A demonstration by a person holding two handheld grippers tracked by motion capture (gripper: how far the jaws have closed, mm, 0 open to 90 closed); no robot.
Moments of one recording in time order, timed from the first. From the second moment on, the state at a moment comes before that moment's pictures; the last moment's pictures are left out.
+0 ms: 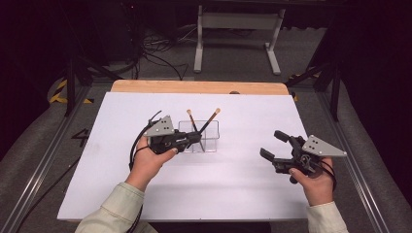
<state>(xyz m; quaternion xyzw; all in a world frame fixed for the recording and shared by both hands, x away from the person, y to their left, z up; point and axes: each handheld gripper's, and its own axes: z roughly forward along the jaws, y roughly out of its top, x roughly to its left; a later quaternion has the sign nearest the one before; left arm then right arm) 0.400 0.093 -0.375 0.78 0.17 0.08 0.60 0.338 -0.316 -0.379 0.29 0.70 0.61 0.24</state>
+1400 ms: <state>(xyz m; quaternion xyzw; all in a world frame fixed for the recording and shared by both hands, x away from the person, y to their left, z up) 0.431 0.074 -0.398 0.72 0.21 0.13 0.64 0.334 -0.330 -0.394 0.30 0.68 0.62 0.24</state>
